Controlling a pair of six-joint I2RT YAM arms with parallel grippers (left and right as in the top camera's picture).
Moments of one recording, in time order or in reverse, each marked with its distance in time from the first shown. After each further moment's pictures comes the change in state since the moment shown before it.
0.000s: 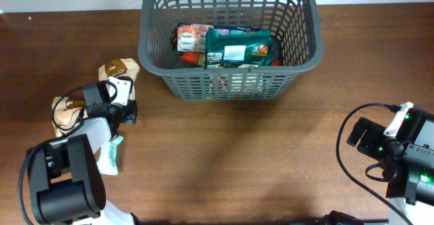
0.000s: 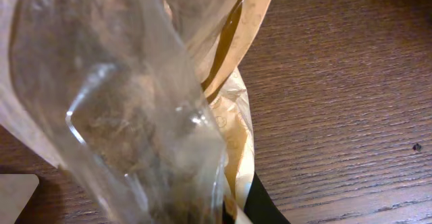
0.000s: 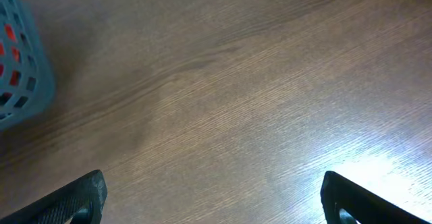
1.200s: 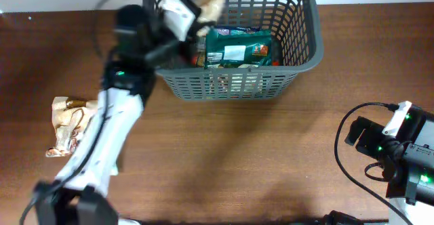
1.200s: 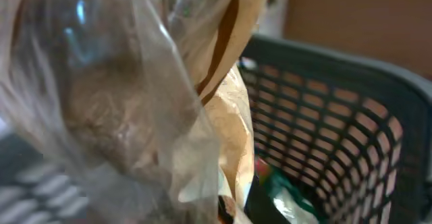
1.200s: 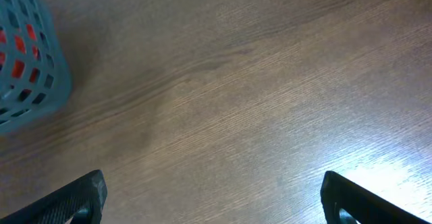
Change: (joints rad) left arm -0.468 -0.156 0.562 -0.038 0.462 -0.111; right arm 0.000 0.000 0.000 0.008 -0.041 -0.008
